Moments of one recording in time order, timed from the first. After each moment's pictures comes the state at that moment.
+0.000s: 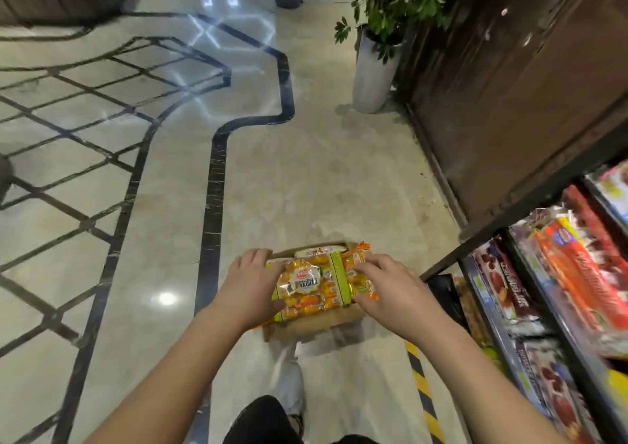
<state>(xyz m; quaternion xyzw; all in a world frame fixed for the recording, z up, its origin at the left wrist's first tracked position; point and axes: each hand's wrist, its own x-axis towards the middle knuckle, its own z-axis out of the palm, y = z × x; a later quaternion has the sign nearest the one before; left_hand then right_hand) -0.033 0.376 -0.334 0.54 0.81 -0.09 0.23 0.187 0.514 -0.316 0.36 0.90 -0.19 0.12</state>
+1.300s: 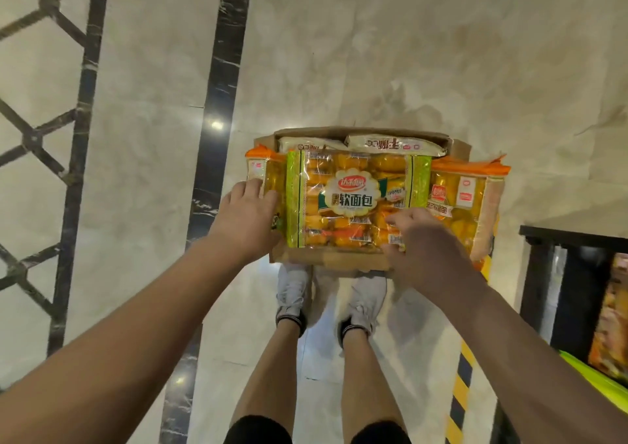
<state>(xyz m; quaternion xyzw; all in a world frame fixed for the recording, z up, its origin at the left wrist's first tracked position) -0.127 0.463 -0.730 0.35 0.85 -0.16 0.36 0.070 0.646 -0.730 0.31 0.88 -0.27 0.23</state>
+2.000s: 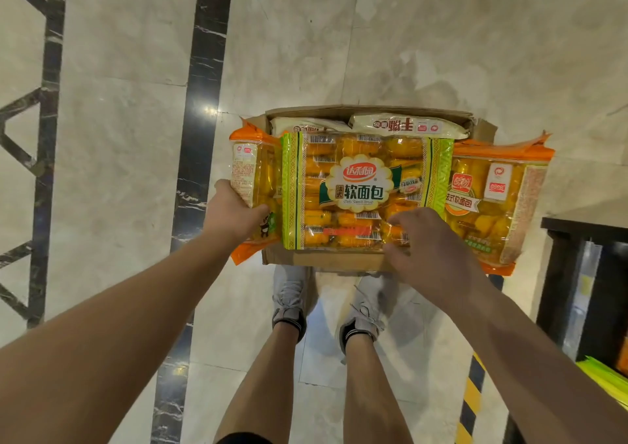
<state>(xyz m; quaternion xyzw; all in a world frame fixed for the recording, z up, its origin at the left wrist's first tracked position) -0.143 0.435 -0.849 -0.03 0.90 0.17 0.40 0.070 0.639 -0.795 0.33 0.84 -0.31 0.28</state>
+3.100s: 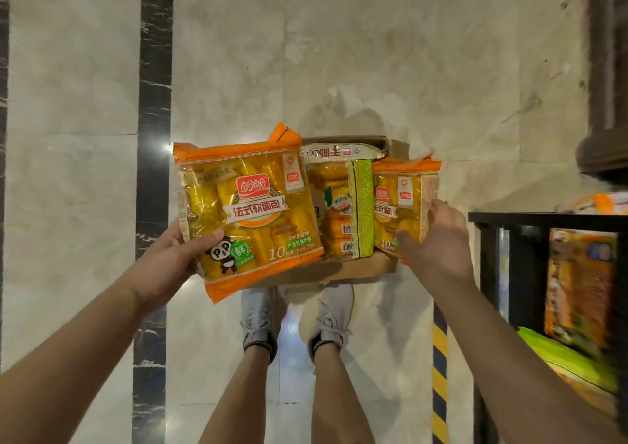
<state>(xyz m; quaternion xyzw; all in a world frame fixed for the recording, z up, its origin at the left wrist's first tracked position) -0.131 0.446 -0.760 -0.06 0.71 0.43 0.56 0.140 0.708 -0.778 0.58 0.75 -0.29 0.11</state>
